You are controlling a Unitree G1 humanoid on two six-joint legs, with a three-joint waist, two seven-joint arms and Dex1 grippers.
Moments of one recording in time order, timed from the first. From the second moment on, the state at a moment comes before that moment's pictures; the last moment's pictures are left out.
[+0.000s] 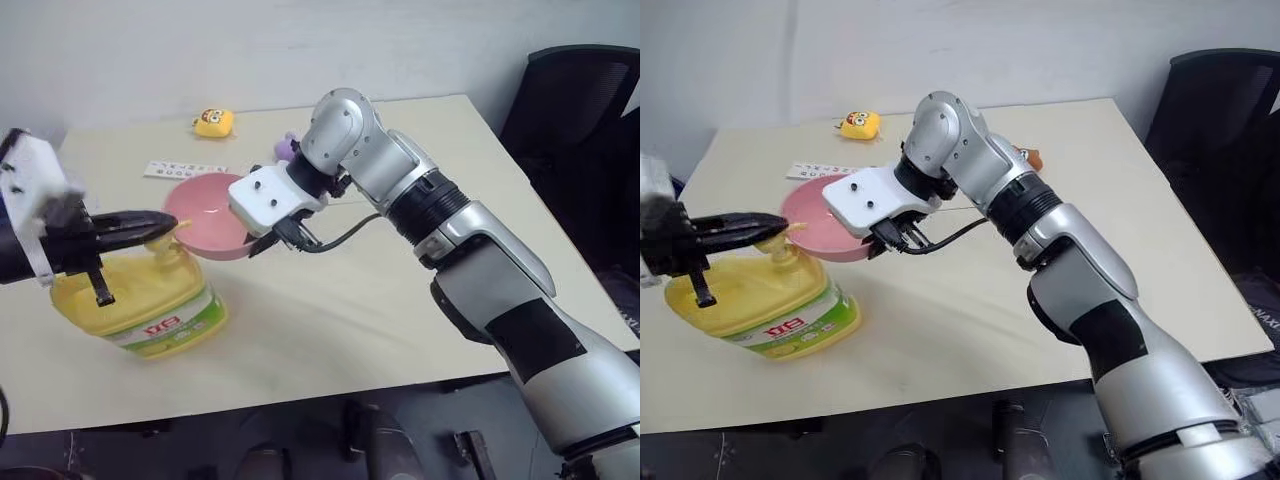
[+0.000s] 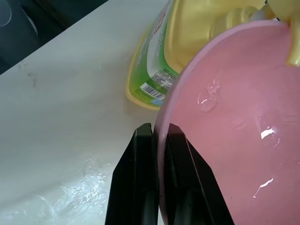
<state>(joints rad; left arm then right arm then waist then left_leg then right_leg) -0.23 1.19 0.61 -0.39 -0.91 0.80 -0.87 -1.56 -0.18 0.62 0.80 0.06 -0.23 1.56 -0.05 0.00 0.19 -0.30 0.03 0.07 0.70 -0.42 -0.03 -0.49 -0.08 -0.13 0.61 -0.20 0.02</state>
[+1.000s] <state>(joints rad) 0.37 1.15 1.36 -0.85 -1.15 1.31 -1.18 -0.83 -0.56 0.61 0.33 -0.27 -0.29 1.21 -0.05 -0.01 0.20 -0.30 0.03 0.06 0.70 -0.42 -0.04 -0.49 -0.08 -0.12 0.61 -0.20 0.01</state>
